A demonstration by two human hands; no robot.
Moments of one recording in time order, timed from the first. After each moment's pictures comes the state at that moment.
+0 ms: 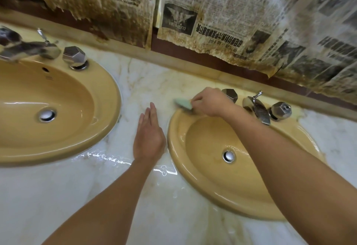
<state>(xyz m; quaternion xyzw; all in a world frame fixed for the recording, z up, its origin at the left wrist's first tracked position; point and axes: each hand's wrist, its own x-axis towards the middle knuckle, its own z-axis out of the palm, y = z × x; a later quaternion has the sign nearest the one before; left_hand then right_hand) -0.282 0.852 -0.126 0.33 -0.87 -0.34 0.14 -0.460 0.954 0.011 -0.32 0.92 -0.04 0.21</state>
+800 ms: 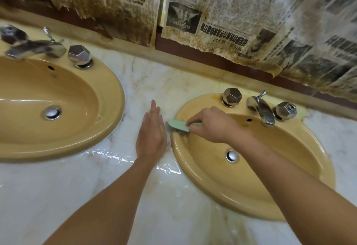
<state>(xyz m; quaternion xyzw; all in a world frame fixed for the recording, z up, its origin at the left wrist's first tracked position) -0.277 0.855 -0.109 0.34 -0.81 -0.43 0.19 -0.395 0.979 0.024 -0.39 0.89 -0.04 0.23</state>
